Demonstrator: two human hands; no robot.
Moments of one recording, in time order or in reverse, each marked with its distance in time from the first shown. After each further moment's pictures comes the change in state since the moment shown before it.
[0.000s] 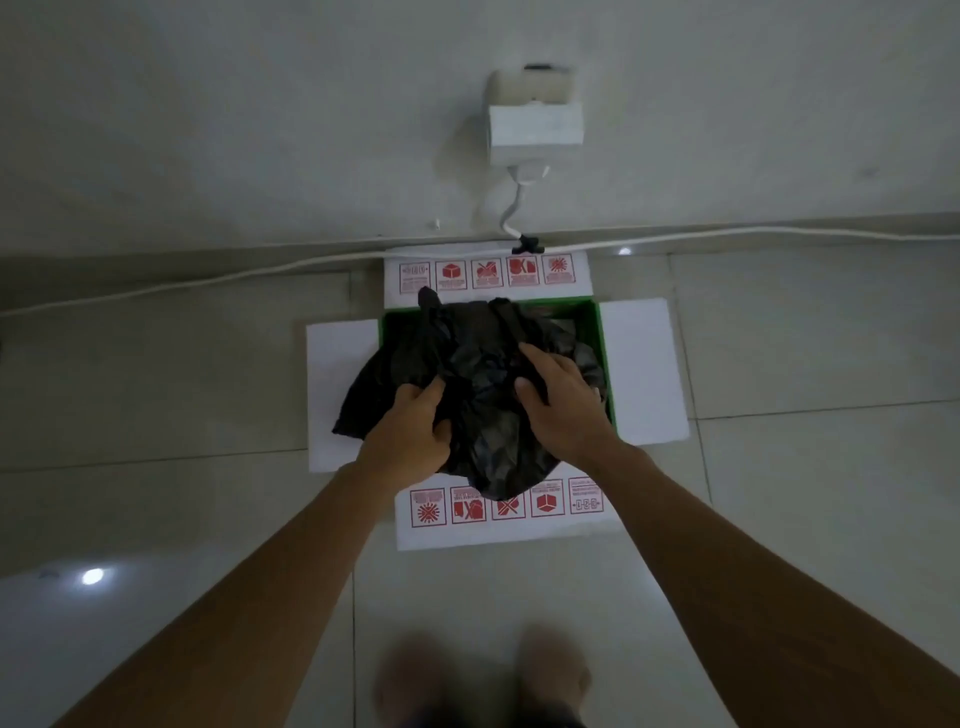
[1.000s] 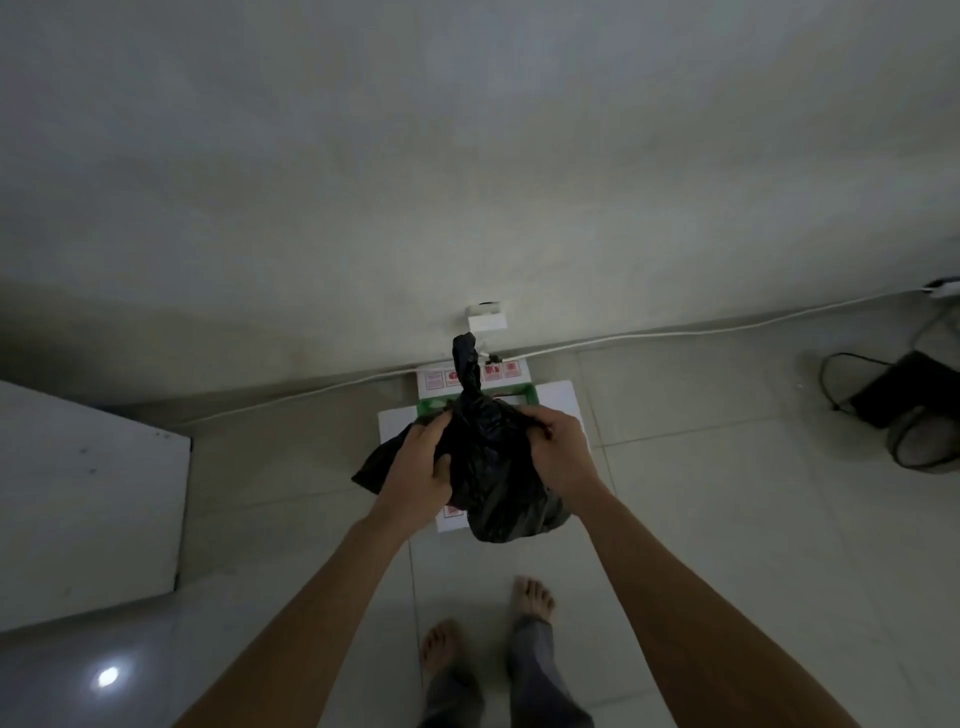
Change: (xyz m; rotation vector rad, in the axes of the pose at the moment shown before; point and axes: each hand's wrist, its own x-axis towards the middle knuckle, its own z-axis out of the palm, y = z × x) left_hand -0.356 0.194 -0.222 -0.179 0.188 0.271; right_hand -0.322 -0.237 -0.219 0.483 0.244 0.016
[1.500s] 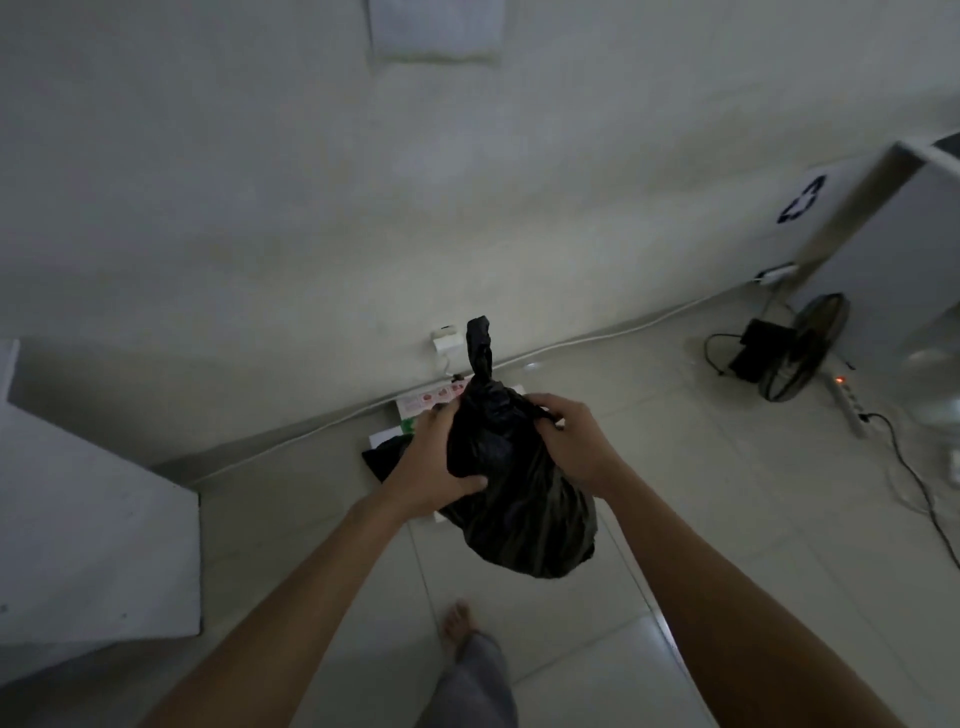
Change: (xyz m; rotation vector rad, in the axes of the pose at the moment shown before) left_hand -0.214 0.073 -0.075 -0.014 -0.244 0.265; right_hand -0.269 -0.072 -0.039 0.021 0.151 -0.183
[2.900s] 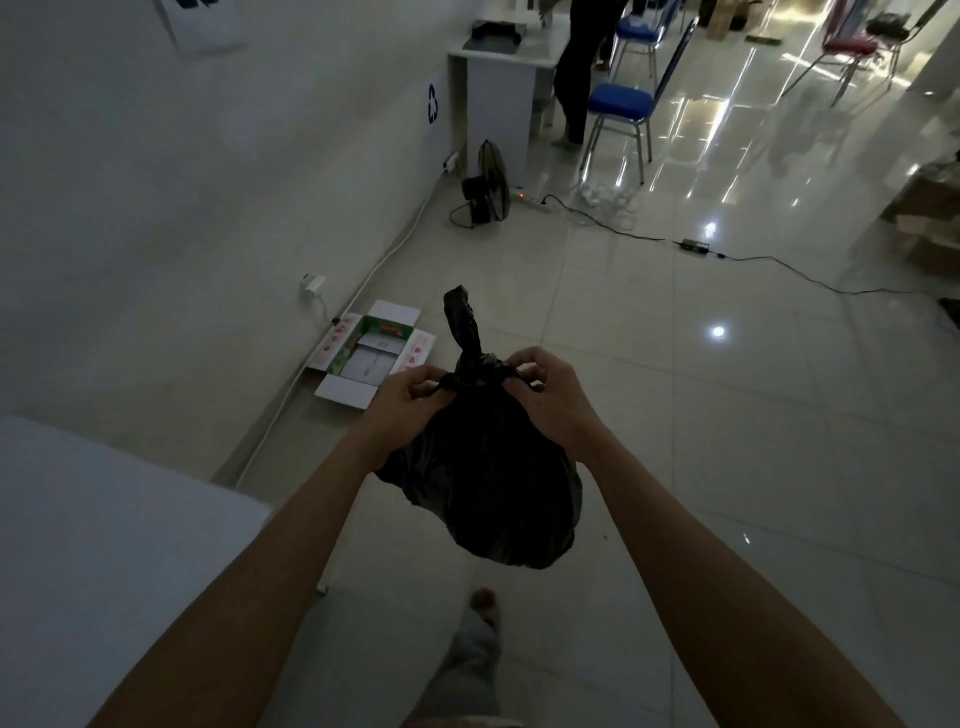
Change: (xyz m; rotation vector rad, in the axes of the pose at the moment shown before) left_hand -0.535 -0.186 -0.258 -0.182 -0.660 0.268; right_hand -0.548 -0.238 0.533 0.217 0.878 0.238
